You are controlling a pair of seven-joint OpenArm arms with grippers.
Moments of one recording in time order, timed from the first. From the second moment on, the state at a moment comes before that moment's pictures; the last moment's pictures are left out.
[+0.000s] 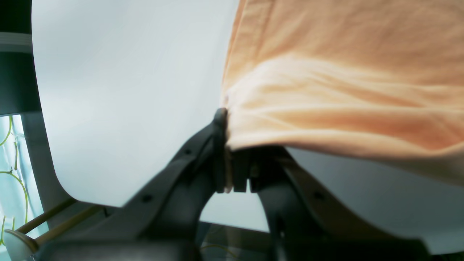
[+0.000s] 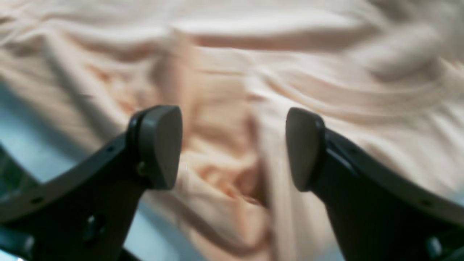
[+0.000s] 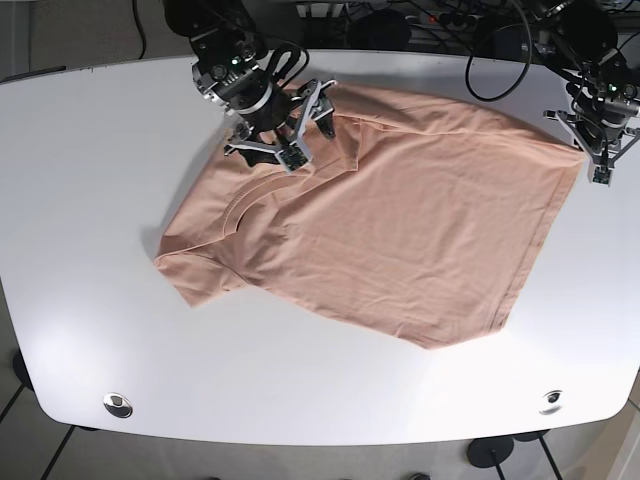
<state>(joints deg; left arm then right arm) 11.7 -12.3 -44.3 103.7 -1.3 -40.5 54.3 -17.2 6.0 -21.2 110.5 0.4 10.5 -43.8</state>
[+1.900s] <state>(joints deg) -64.8 -23.3 -22.5 73.8 5.3 -39.5 53.1 50.7 2.2 9.9 91.9 9.2 10.5 -53.7</state>
